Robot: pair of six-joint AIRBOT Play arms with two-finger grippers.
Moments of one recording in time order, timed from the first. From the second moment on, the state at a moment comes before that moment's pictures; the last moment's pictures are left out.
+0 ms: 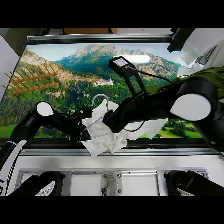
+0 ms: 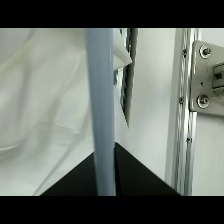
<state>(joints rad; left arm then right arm) -0.22 -1.09 0.80 0.89 -1.43 -0.28 0.74 -1.11 1.52 -1.21 1.33 1.62</state>
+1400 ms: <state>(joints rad) -0.22 -1.09 0.80 0.89 -1.44 -0.28 -0.47 -1.13 0.98 -0.40 1.81 0.08</state>
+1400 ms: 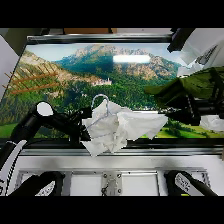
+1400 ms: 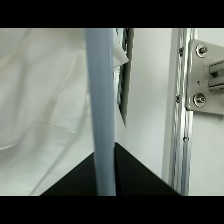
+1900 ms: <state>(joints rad) -0.22 -1.09 0.80 0.89 -1.44 -0.29 -0.42 -1.29 0.87 -0.38 1.83 -0.15</state>
